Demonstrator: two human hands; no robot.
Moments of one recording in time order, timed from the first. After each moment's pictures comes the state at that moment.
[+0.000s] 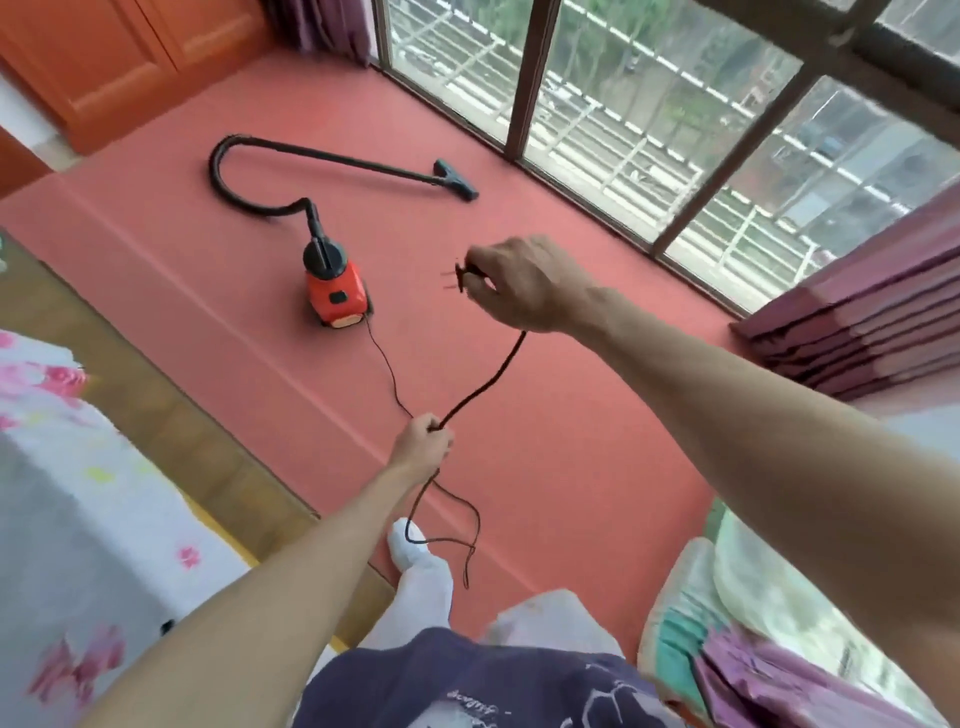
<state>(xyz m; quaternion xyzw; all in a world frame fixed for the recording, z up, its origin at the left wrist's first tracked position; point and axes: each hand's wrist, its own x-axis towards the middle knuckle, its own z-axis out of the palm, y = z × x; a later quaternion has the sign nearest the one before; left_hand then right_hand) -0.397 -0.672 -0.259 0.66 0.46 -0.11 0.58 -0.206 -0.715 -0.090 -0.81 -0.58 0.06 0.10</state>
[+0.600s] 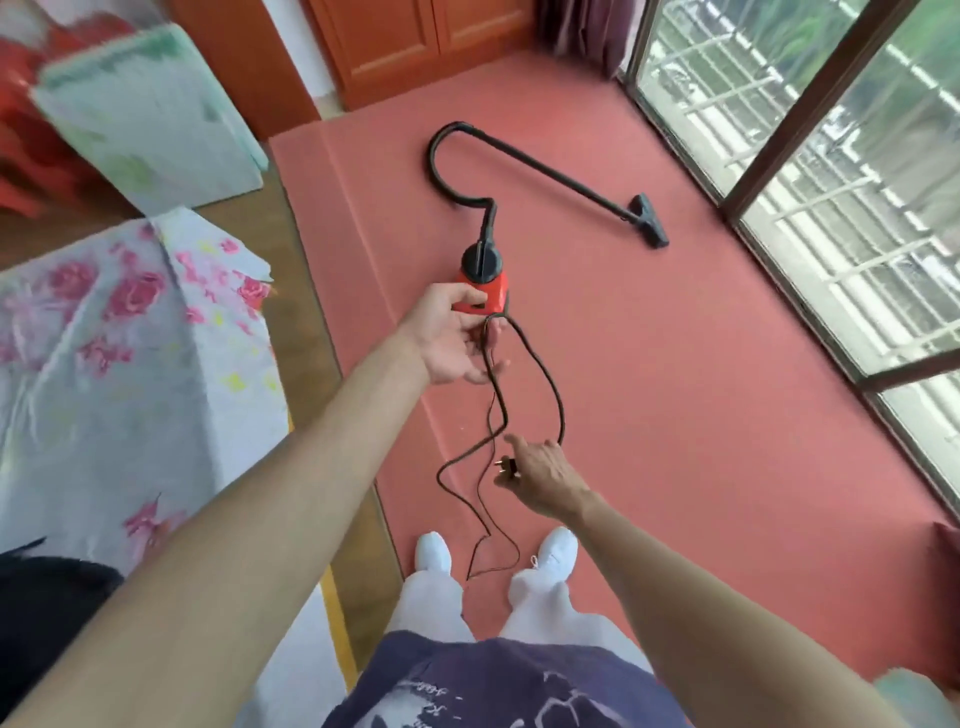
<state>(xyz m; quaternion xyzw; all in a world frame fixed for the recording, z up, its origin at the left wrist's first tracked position) -0.272 -0.520 -0.132 0.22 0.52 0.06 0.82 -0.197 -0.699 -0.294 -0.71 -0.62 0.34 0.02</state>
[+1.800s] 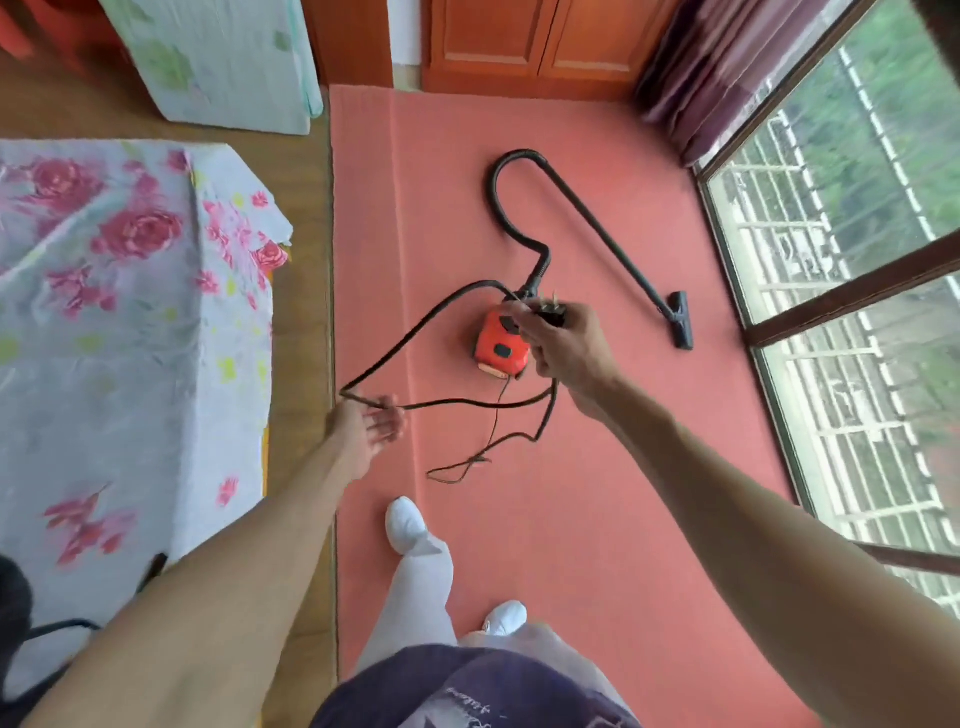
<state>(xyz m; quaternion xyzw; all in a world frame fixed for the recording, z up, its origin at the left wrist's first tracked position) -0.458 -0.379 -0.298 0.07 0.65 0.28 0.70 -0.221 -0.372 -0.154 -0.67 -0.40 0.49 0.38</state>
